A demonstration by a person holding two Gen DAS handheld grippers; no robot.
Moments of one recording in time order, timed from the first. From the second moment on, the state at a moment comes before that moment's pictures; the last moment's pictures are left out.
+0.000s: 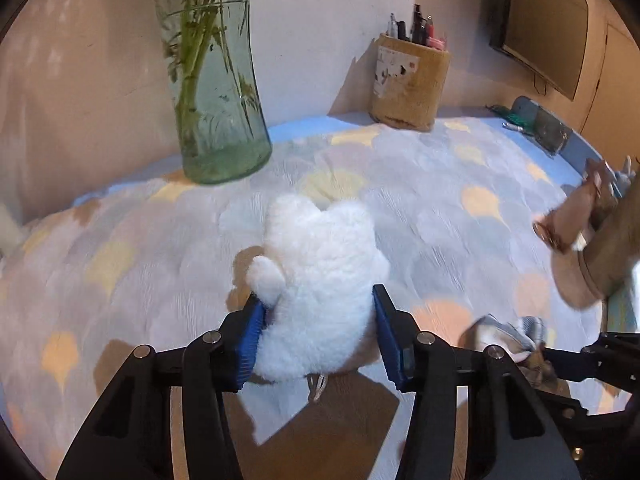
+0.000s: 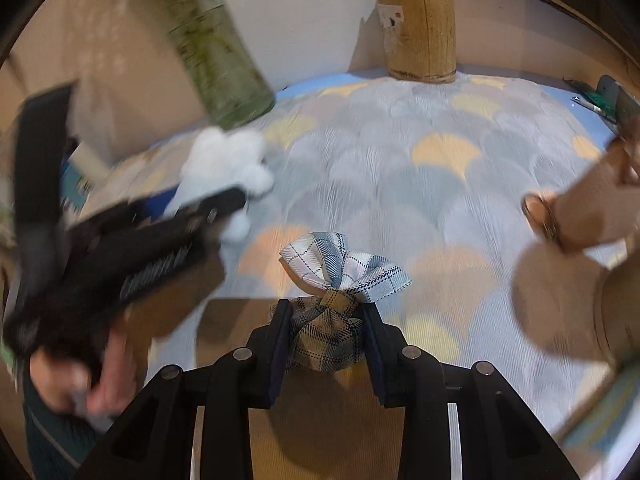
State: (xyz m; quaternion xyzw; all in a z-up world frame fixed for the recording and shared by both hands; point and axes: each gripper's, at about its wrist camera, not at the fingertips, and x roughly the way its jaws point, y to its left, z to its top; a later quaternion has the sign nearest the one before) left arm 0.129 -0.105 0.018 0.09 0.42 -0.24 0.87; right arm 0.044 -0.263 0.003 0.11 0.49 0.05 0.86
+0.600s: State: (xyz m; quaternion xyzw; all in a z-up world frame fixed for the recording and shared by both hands) left arm -0.024 -0.054 0.016 0.06 0.44 -0.21 0.87; right arm -0.093 -0.271 0.005 0.13 0.47 0.12 0.86
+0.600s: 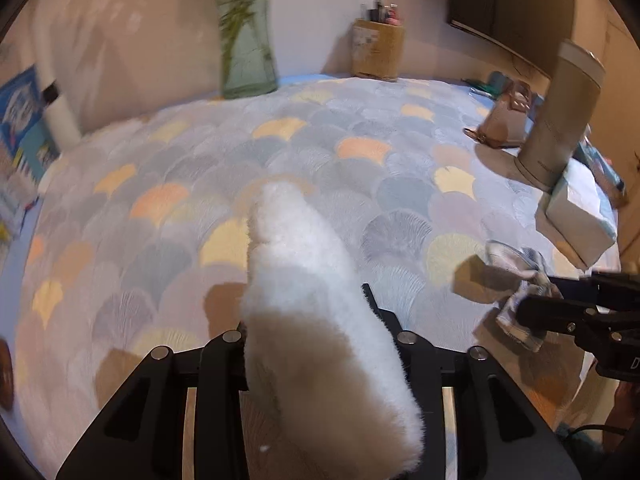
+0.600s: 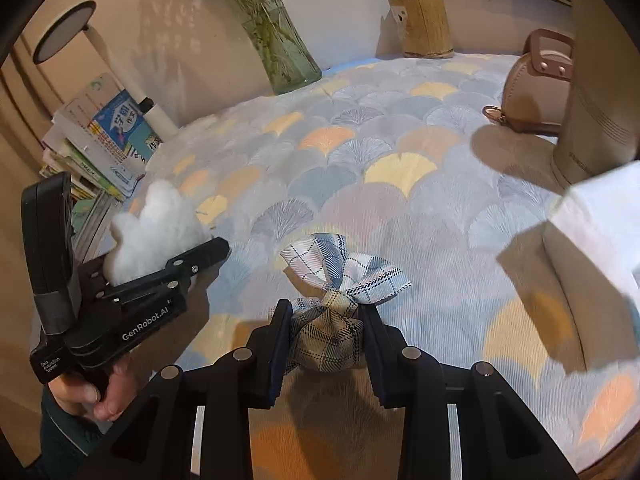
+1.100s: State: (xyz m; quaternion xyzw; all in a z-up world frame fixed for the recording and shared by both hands) left arm -0.049 0.019 0.014 -0.03 0.46 -0.16 0.87; right arm -0.108 -0.266 -0.006 0.15 0.47 0.14 0.86
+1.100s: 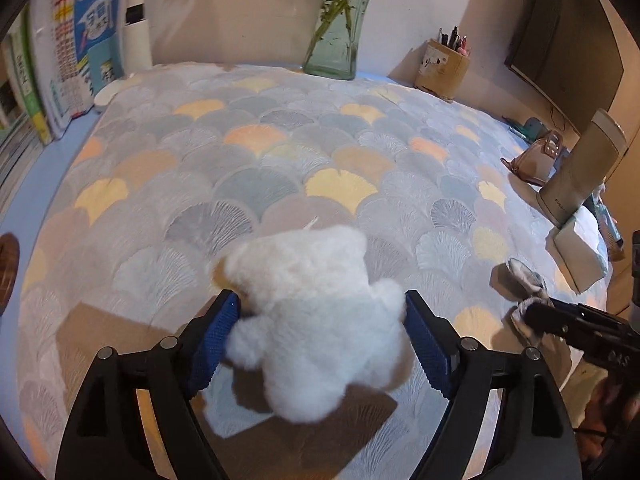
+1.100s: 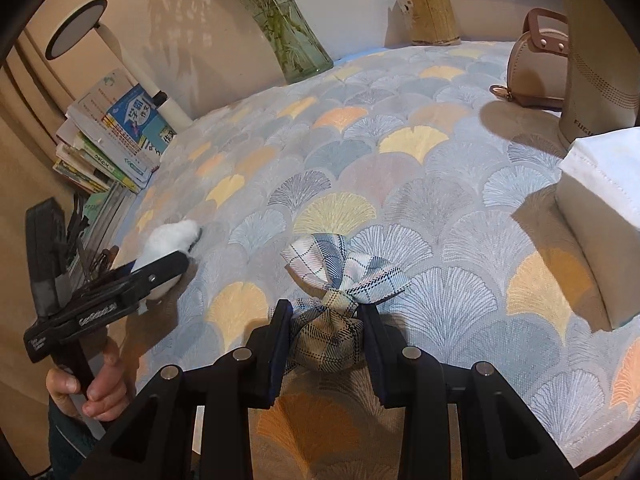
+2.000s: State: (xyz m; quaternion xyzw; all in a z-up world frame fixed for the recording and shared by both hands) left arm -0.074 -0.040 0.089 0.00 0.39 -0.24 0.89; right arm -0.141 -0.300 0.058 0.18 0.37 0.15 0.90
